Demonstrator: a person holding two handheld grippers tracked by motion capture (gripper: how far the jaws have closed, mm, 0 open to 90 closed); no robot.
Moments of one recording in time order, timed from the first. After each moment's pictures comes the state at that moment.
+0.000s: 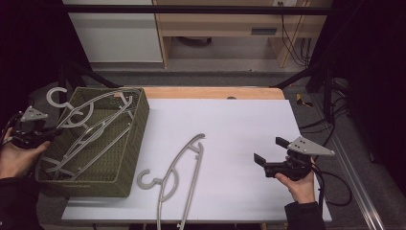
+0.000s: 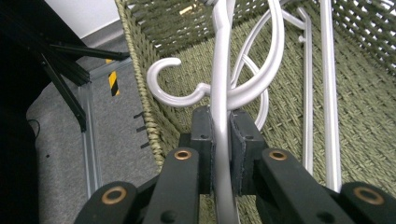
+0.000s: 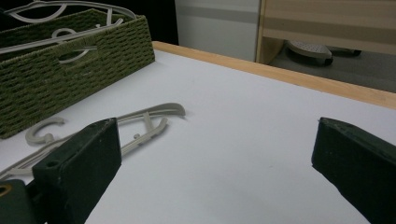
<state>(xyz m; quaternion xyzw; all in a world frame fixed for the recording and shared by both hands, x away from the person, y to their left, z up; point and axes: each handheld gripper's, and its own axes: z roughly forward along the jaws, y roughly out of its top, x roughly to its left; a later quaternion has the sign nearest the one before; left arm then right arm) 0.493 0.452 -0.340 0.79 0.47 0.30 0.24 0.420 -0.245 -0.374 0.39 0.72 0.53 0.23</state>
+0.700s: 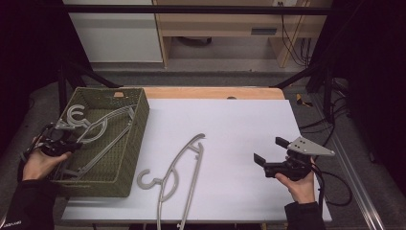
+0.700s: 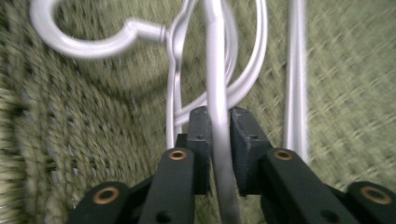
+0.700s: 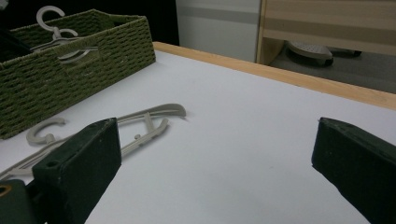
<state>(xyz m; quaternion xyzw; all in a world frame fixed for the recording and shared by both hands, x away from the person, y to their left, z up) 0.512 0.426 -0.398 0.83 0.49 0.23 0.17 0.419 -0.245 -0.373 0.39 0.72 0.53 0.23</state>
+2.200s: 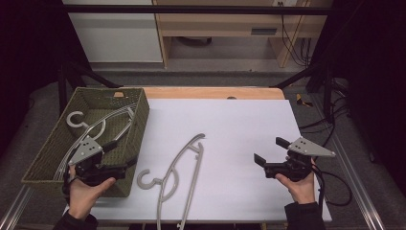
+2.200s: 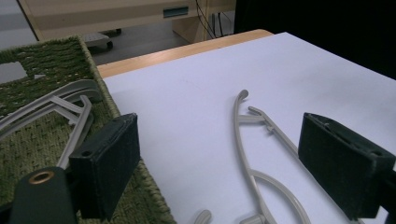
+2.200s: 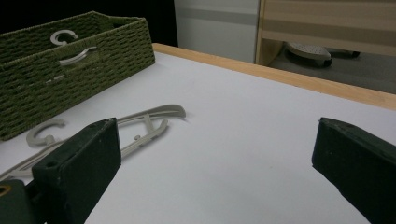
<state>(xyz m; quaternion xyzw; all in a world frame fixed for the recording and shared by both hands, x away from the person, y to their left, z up) 0.403 0.272 -0.357 0.74 0.39 0.24 0.50 0.418 -0.245 -0.374 0.39 0.71 0.53 0.23</state>
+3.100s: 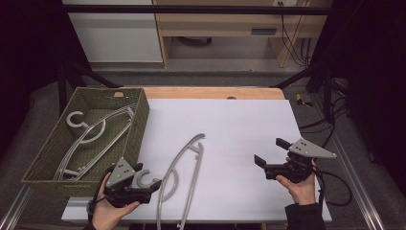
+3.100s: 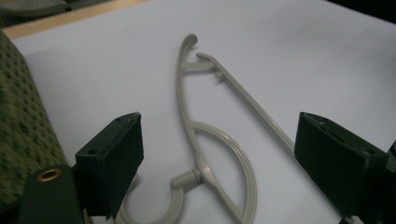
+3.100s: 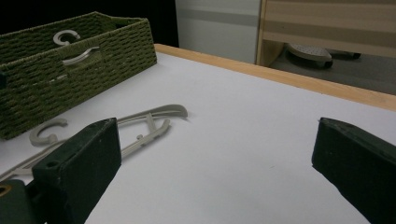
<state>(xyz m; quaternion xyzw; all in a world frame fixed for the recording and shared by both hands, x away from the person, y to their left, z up) 0.375 0.214 -0.403 0.80 0.37 0.18 0.43 0.414 -0.245 -0.373 0.39 0.71 0.53 0.24</state>
